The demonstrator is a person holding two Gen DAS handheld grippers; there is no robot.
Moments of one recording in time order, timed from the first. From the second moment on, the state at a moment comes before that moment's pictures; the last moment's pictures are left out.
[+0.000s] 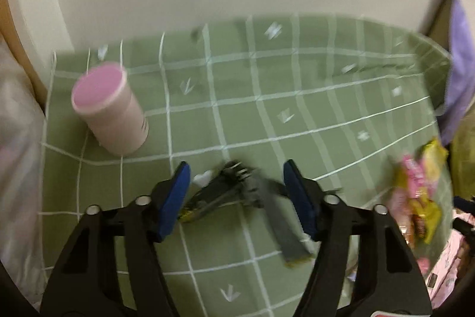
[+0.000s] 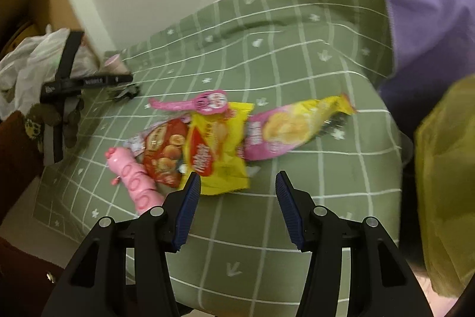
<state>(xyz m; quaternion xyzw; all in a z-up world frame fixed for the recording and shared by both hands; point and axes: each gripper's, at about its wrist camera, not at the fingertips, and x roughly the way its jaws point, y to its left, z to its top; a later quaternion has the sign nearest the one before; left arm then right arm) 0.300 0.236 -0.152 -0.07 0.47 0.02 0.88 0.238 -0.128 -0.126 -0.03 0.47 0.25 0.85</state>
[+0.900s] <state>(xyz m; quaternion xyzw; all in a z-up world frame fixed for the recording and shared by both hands) 0.203 0.160 -0.141 -0.15 0.48 -0.04 0.87 0.327 -0.145 -0.158 0.08 0.49 0.19 0.85</state>
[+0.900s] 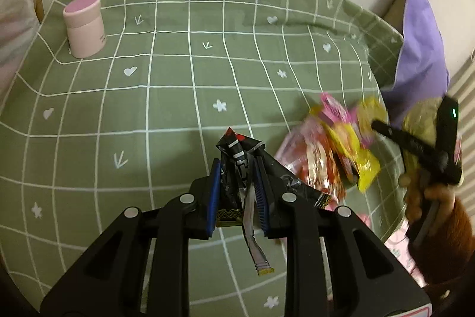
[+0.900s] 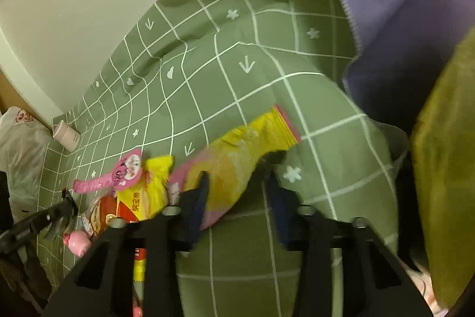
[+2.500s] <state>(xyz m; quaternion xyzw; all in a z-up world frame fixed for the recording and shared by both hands) 0.256 -0.070 0.054 -0.05 0.24 -0.32 0.92 0.174 -0.309 0.064 0.01 0.24 0.04 0.97</state>
